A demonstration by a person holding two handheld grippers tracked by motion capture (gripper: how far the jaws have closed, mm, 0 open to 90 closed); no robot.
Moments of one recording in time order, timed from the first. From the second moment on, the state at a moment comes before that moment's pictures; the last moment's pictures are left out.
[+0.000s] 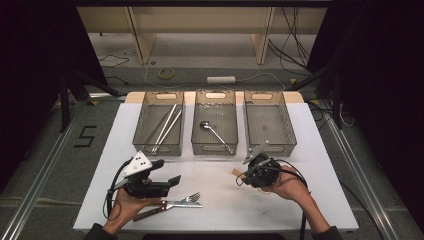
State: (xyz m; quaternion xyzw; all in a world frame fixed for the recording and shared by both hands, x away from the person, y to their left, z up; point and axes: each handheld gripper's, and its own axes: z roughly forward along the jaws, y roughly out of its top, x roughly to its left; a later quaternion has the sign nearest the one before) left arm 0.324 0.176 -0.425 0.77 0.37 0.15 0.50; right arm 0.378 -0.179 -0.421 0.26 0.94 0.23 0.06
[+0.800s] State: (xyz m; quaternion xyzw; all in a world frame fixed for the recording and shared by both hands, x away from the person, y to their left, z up) left arm 0.323 0.178 -0.423 0.76 0.37 0.16 0.50; right arm 0.422 -0.169 -0.373 0.30 0.89 0.33 0.09
